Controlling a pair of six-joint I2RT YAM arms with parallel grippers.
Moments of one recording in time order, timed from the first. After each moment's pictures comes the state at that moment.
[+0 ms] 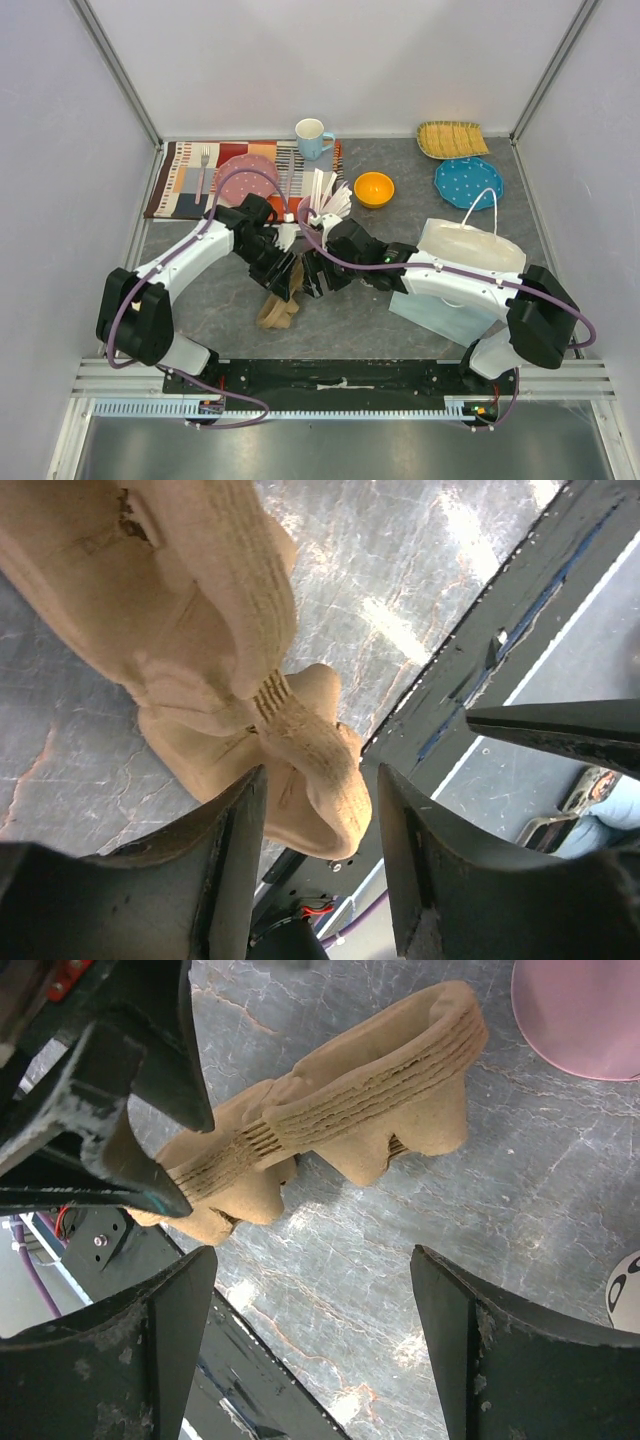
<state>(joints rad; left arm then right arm) -0.43 1.48 1.05 -1.01 0.56 0.27 0.97 1.50 1.04 -0.27 -0.10 0.48</state>
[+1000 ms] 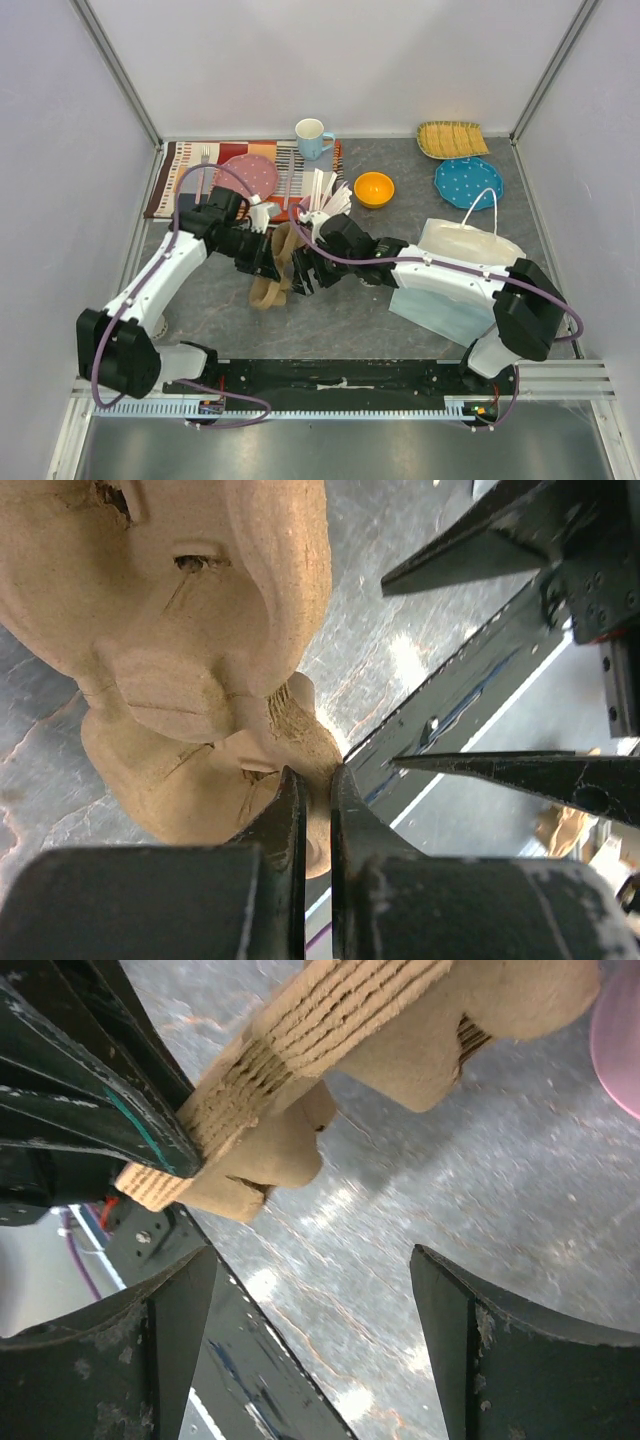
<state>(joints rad) -0.33 1.32 1.05 -0.96 0.61 0.02 0.96 1.56 1.08 -0.24 -0.19 0.47</state>
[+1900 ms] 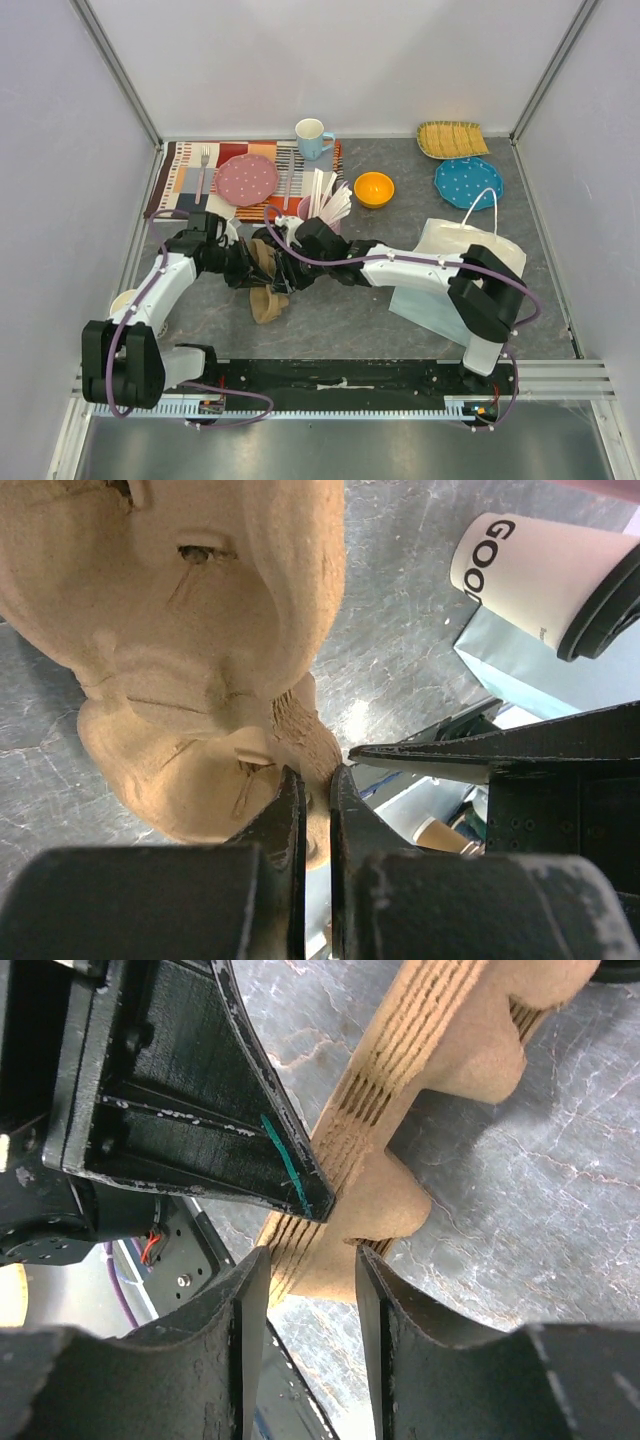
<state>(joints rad) -0.10 1.21 0.76 -0.71 0.63 -0.54 1.01 1.78 1.20 -0.06 -0.28 0.54</state>
